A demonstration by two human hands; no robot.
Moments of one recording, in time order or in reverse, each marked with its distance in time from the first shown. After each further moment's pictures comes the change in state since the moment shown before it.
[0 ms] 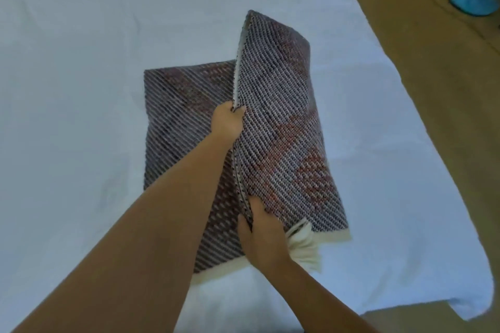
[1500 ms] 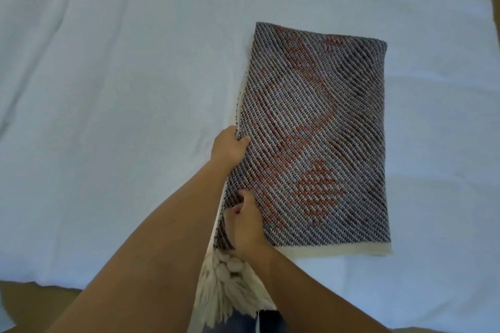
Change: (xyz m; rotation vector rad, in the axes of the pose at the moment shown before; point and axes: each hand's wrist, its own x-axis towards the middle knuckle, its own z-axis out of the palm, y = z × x) left_hand -0.047 -0.186 -0.156 0.100 0.079 -0.194; right_hand -0.013 -0.120 0.161 0.302 -0.381 0.404
